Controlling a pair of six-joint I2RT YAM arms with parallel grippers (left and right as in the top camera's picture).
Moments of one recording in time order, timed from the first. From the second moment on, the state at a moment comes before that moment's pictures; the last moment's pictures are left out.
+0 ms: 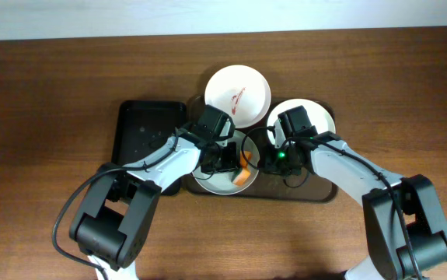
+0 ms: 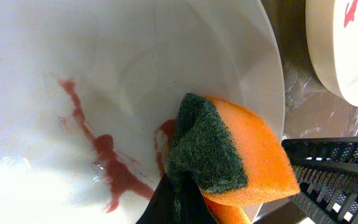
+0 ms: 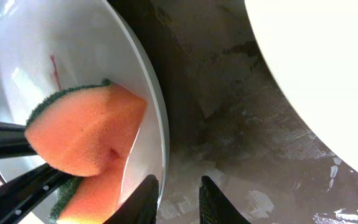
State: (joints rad) left arm -0.52 1.94 1.15 -0.42 0.40 -0.54; right arm 0.31 1.75 0.96 -0.46 -0.36 0.43
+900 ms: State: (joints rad) left arm -0.46 1.92 1.15 -0.48 0.30 -0.51; right arm 0.34 1.78 0.96 -0.42 -0.36 0.49
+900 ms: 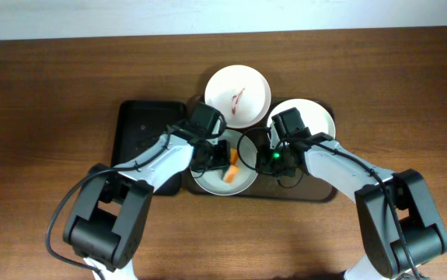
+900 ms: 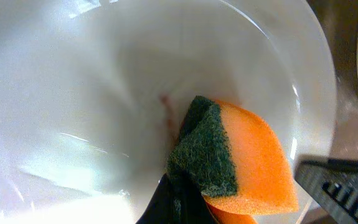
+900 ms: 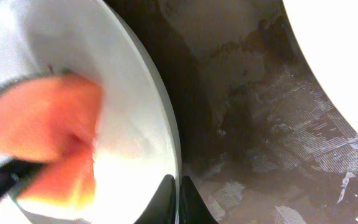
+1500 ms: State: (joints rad) left arm -0.37 1.59 1.16 -0.57 0.01 -0.22; right arm 0.34 1.78 0.96 -0.46 -0.36 0.49
